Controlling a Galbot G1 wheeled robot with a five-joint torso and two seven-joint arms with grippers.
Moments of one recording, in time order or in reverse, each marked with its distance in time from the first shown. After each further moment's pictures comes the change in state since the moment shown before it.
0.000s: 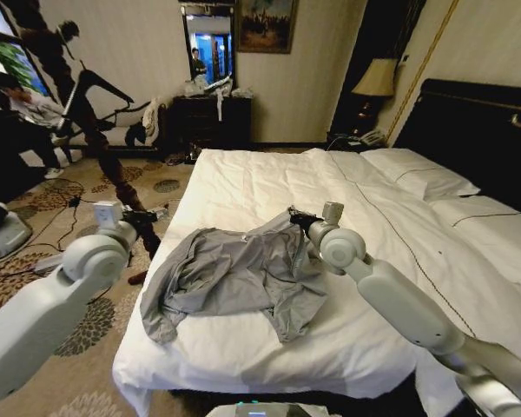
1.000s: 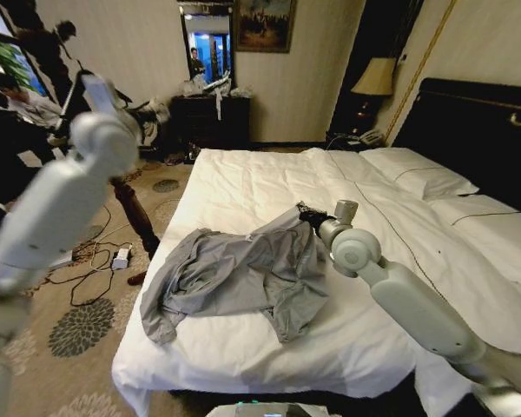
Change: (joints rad) left arm -1.128 -0.085 0.587 0.491 -0.241 0.294 -0.170; right arm -0.047 -0.059 0.082 0.067 -0.002 0.005 0.000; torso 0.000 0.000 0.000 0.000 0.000
